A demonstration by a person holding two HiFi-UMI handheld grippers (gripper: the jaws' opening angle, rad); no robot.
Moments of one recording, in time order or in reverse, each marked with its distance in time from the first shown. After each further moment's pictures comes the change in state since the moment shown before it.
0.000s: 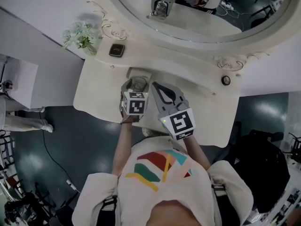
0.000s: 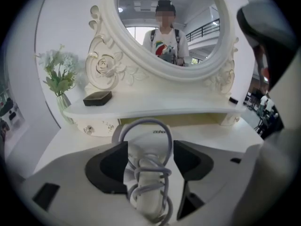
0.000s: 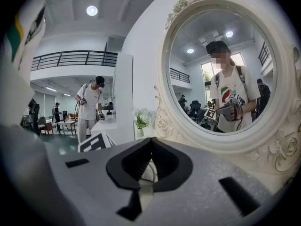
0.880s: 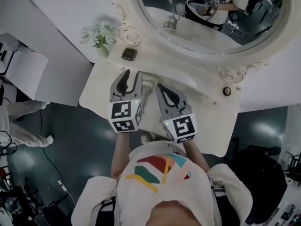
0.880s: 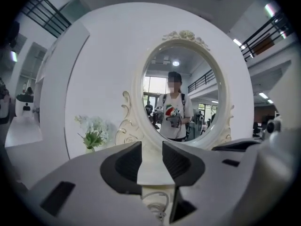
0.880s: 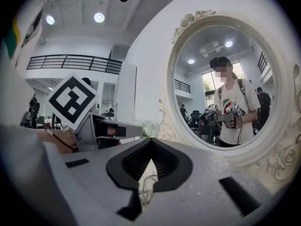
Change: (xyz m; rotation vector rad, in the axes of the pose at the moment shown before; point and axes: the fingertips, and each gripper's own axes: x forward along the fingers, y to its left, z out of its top) left arm -0.179 0.039 0.135 -0.171 -0.598 0.096; right arm -0.010 0.024 0.041 -0.037 -0.120 -0.010
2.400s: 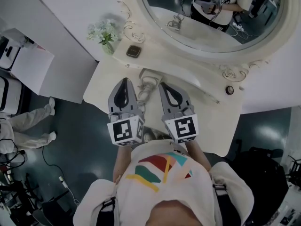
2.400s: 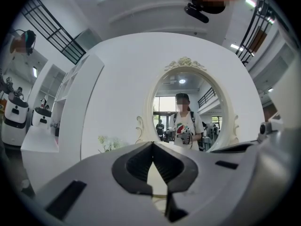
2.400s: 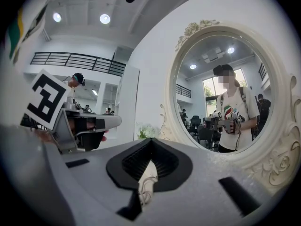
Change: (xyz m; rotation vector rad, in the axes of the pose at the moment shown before) left arm -0.076 0.008 0.032 0.021 -0.294 0.171; right arm -0.017 0.008 0.011 -0.048 -0.045 -0.010
